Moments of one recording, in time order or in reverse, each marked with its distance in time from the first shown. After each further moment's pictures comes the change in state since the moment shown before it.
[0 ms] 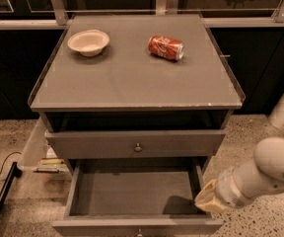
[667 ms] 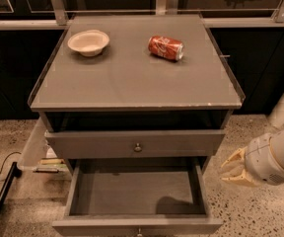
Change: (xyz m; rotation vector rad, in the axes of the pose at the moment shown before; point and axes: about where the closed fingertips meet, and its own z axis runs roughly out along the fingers) arm -0.050 0.001 -0.138 0.179 0.036 -0.132
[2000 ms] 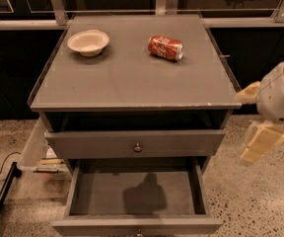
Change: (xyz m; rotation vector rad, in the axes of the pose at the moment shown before) arm -0.075 -0.040 -0.118 0.085 0.177 -0.029
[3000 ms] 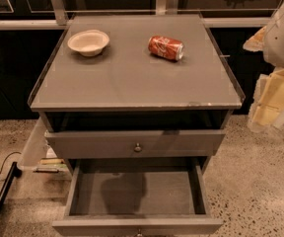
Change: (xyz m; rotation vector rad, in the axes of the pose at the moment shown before) arm -0.036 -0.036 -0.075 0.074 0.087 -0.027
